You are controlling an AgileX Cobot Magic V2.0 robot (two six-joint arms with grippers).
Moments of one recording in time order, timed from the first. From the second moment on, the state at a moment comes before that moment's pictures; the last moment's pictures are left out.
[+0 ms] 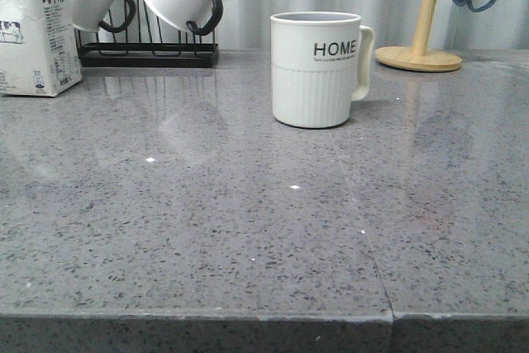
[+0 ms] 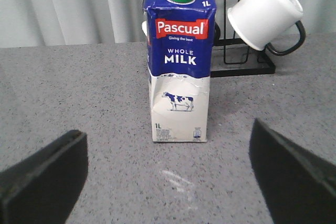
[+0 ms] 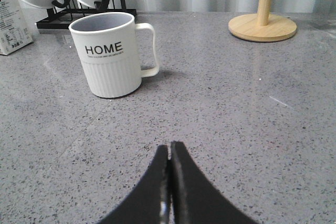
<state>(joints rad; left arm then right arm) -0.08 0.79 -0.64 -0.04 0.16 0.05 0.34 0.19 -0.15 -0.10 0.15 0.19</state>
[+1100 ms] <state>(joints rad) -0.12 1.47 -0.93 -0.04 -0.28 0.05 0.34 0.19 -0.15 -0.10 0.15 0.19</state>
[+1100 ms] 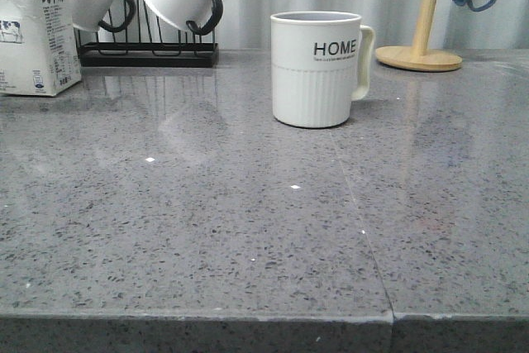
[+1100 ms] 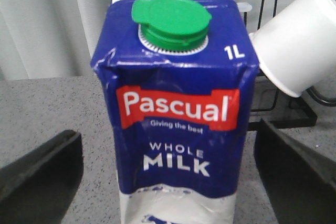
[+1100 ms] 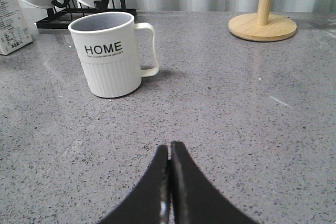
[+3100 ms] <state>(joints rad) -0.62 1.45 -0.89 -0.12 -0.36 0.03 0.34 0.19 -0.15 -0.10 0.15 0.19</state>
